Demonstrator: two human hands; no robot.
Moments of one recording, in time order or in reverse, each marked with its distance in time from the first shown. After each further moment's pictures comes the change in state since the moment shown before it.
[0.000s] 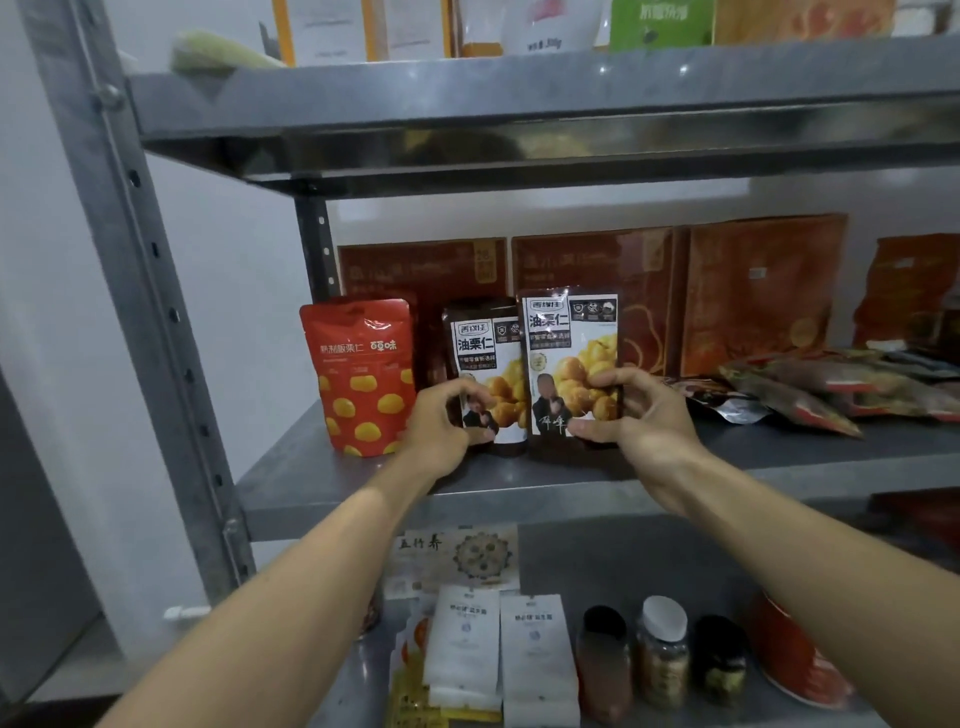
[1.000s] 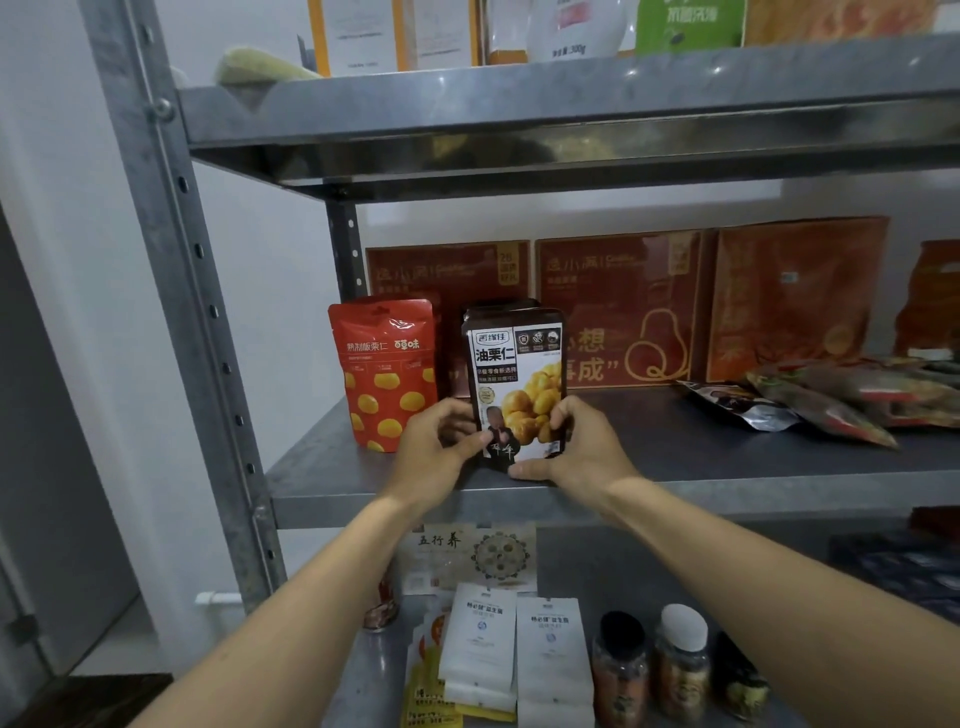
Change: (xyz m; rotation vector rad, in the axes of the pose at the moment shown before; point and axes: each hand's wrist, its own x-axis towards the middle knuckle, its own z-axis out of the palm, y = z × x) left_hand -0.041 0.008 -0.019 -0.032 0.081 -0.082; right_hand -0.003 0.027 0.054 -0.428 -0.161 -0.075
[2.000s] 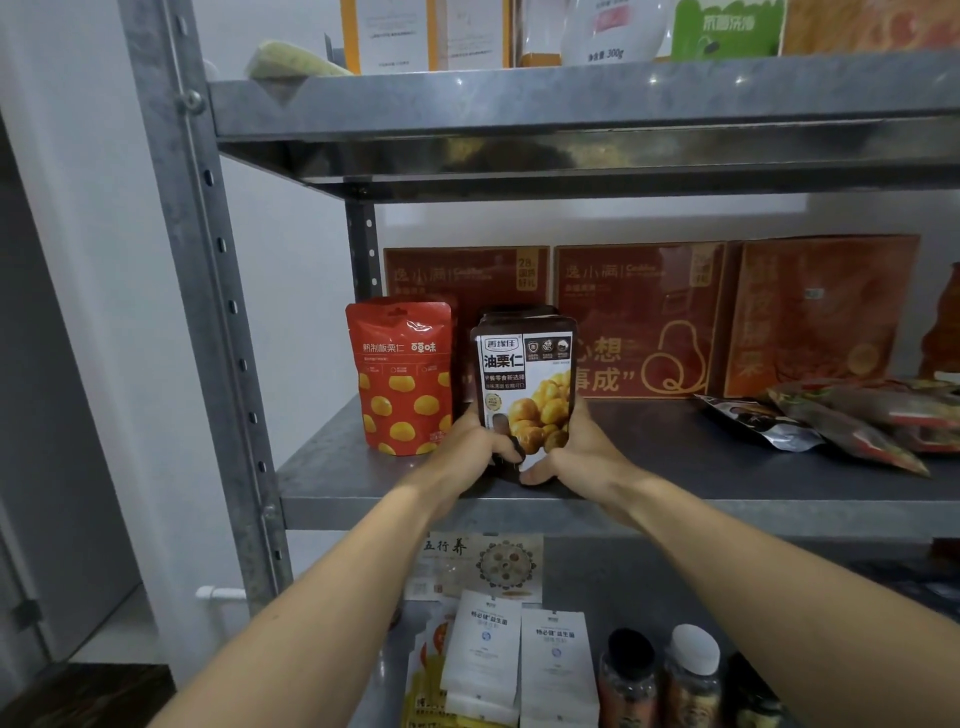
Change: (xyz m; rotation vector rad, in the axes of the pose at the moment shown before) left_hand 0.017 0.017 0.010 -0.156 -0.223 -0.369; right_hand 0.015 -0.014 0.003 0.086 -0.270 0.184
